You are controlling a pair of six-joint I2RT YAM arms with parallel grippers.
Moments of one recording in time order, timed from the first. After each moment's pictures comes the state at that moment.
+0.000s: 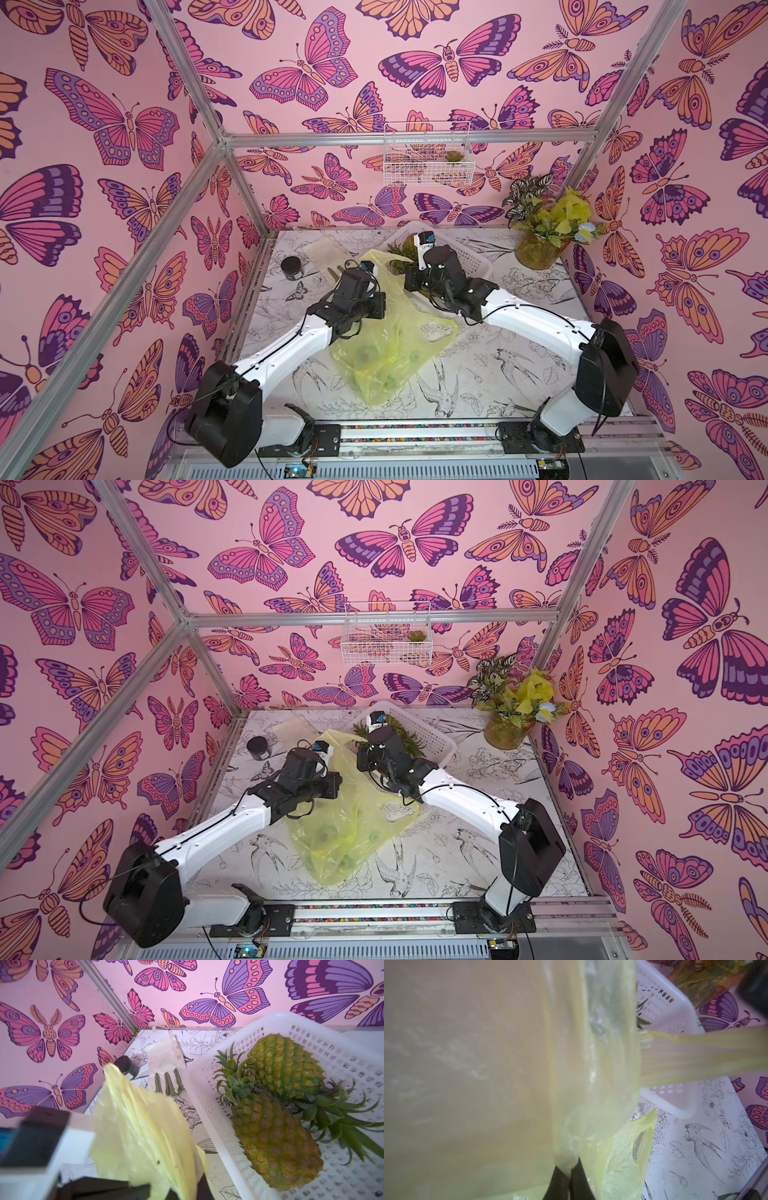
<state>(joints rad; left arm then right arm) -0.50 1.29 0.88 -0.28 0.11 -0.36 0.79 1.61 1.27 -0.13 0.18 0.45</state>
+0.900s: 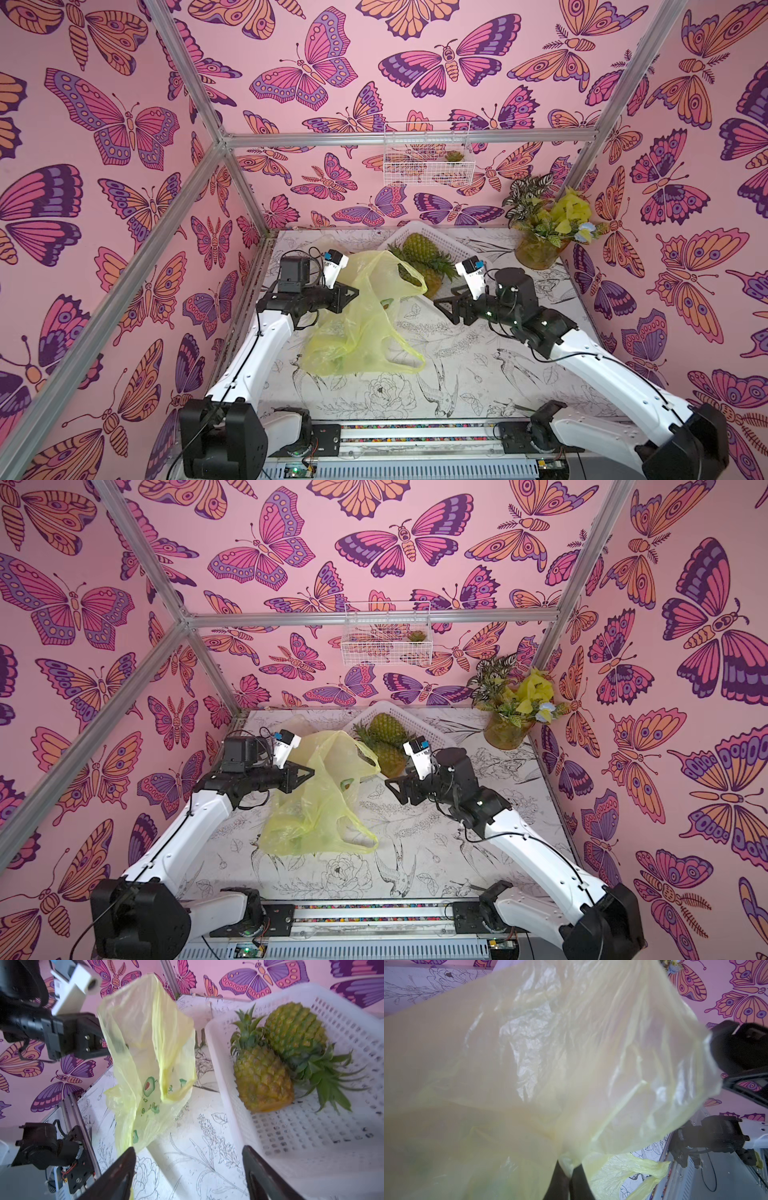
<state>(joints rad) -0.08 1.23 0.97 -0.53 0.75 0.07 0.56 1.07 0.80 -0.22 -0.35 0.24</state>
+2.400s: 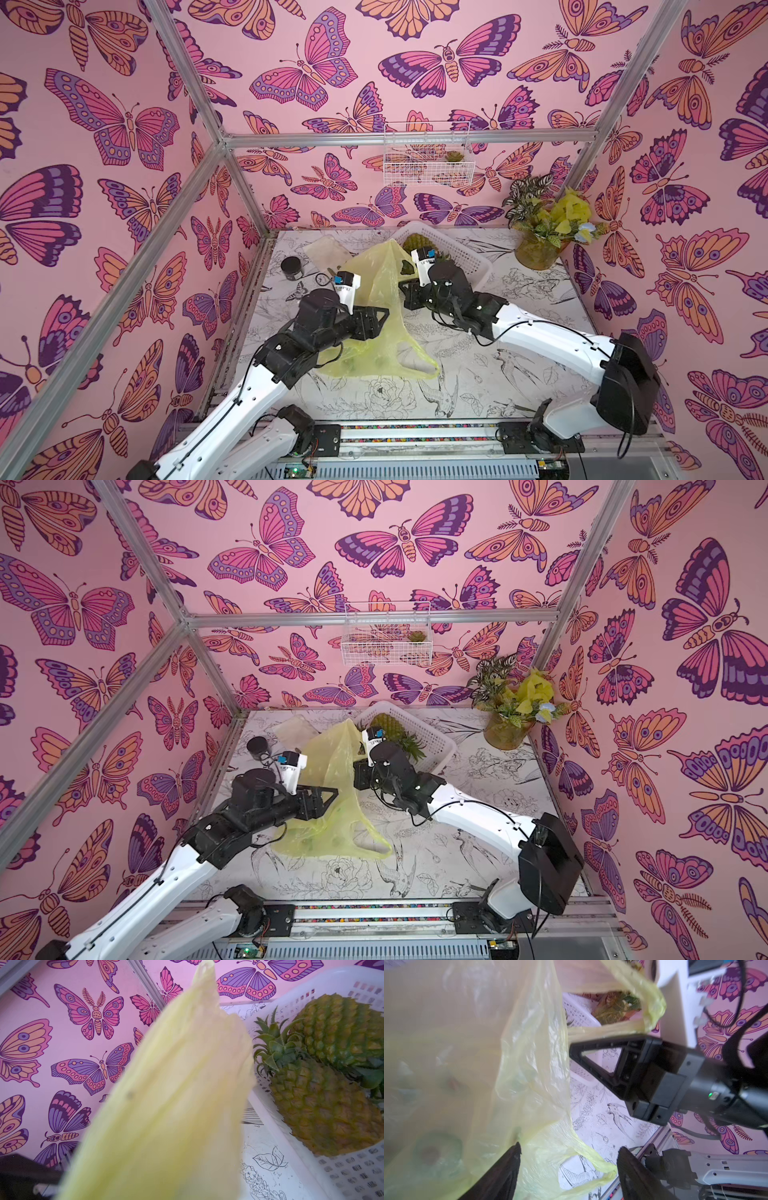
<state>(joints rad) -0.63 0.88 0.83 -0.48 0.17 -0.57 0.86 1.49 1.16 -0.12 0.06 0.58</state>
